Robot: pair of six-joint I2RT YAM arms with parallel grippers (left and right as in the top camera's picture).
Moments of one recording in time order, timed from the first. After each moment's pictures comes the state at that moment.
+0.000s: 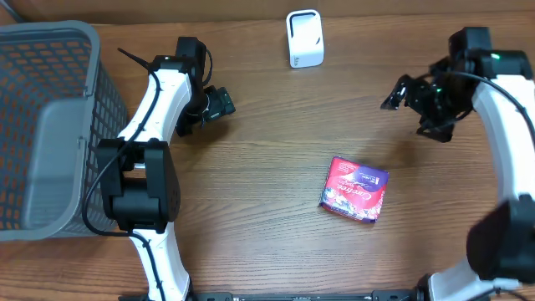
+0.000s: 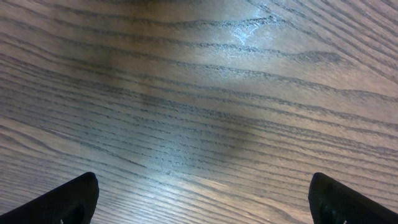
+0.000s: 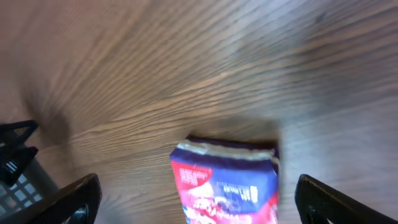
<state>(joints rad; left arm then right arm) -0.08 2.12 1.71 -1.04 0.04 -0.54 -0.06 1.76 1.64 -1.28 -0.36 0.42</state>
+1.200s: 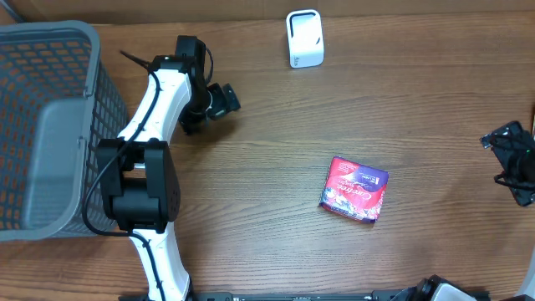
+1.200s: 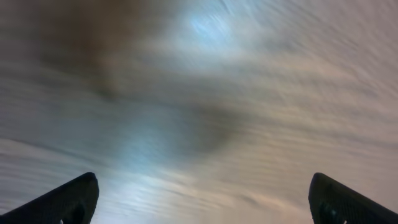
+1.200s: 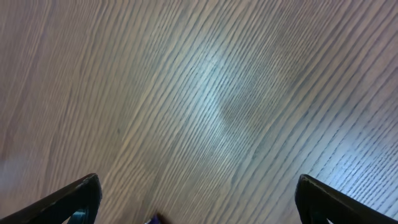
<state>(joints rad) -0.08 2.12 1.71 -1.03 0.21 -0.56 -0.52 1.33 1.19 -1.05 -0.07 0.58</state>
